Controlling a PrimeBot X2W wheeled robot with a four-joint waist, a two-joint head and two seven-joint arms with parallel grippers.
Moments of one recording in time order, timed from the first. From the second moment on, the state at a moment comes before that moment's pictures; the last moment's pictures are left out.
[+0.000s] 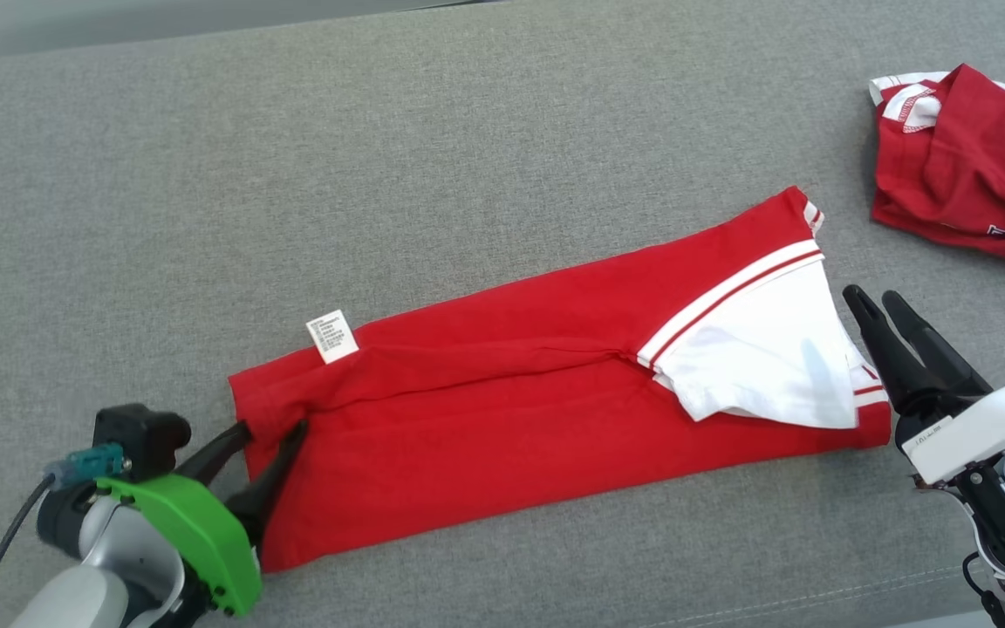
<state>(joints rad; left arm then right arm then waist) -0.15 0.45 -0.50 0.04 -0.78 -0.07 0.10 -0.03 -0.32 0.12 -0.04 0.91 0.12 0.12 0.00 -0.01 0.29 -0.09</state>
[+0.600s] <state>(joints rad) -0.11 0.47 -0.35 -0.11 -0.59 0.12 -0.05 -0.13 -0.39 0.14 0.15 0.84 0.04 0.22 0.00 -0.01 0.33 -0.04</state>
